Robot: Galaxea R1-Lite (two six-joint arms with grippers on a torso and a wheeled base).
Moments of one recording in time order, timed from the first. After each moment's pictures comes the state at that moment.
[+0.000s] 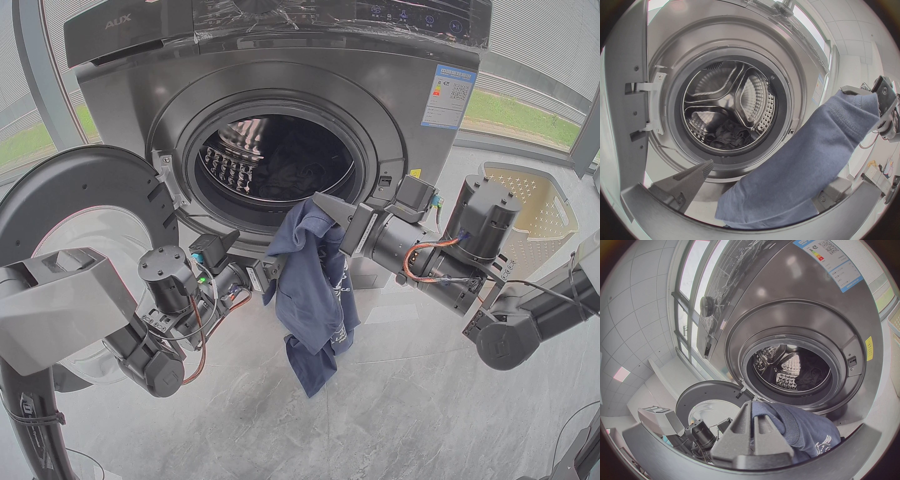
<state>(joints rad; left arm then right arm) -0.48 2.16 -0.80 -1.54 0.00 -0.13 0.69 1.91 -0.98 -1.14 0.13 0.44</state>
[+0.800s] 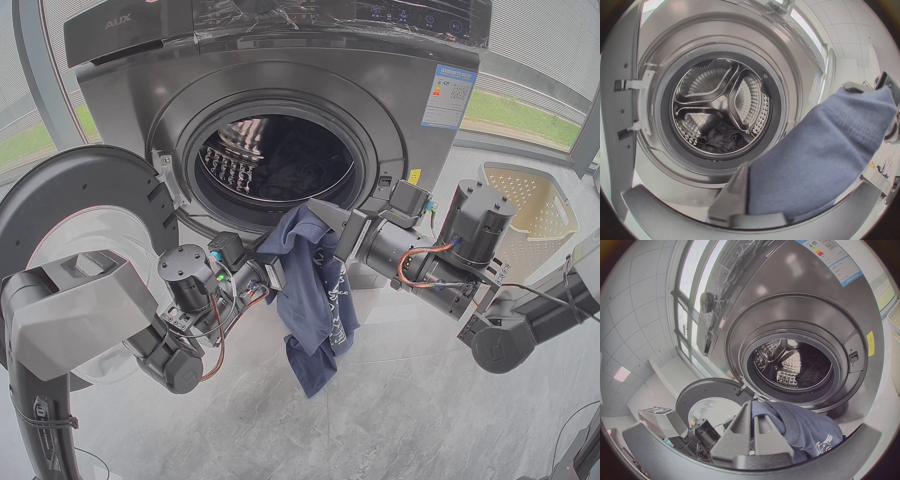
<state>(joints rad) -0.52 2.23 -0.91 -1.55 0.00 -0.13 0.70 1.93 -0.98 -1.15 0.13 0.43</state>
